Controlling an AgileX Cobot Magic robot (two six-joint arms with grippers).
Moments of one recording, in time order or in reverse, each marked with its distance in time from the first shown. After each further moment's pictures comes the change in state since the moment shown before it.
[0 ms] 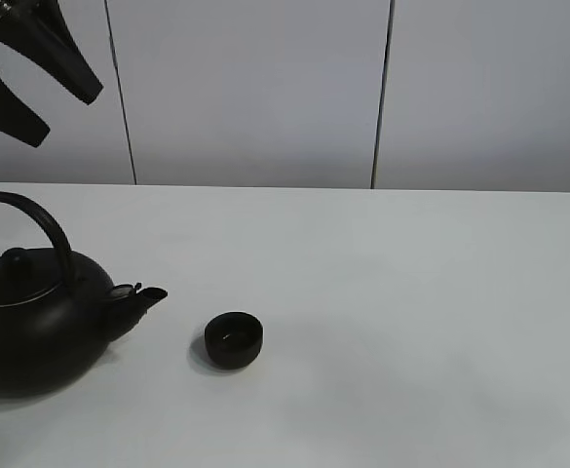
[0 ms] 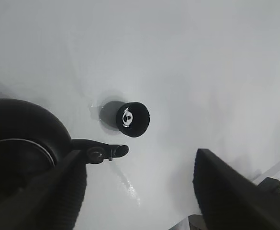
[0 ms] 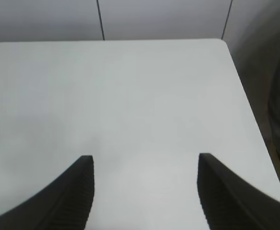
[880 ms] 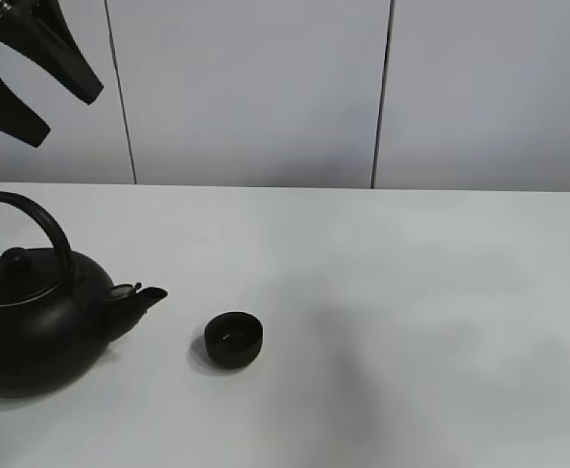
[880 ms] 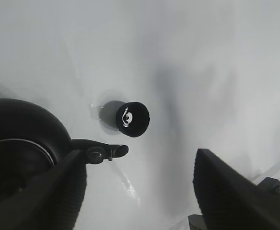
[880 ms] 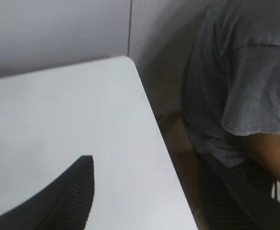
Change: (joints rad) left arm 0.000 0.000 0.000 0.000 0.000 0.000; right arm 0.000 1.024 -0.629 -0.396 -0.092 0.246
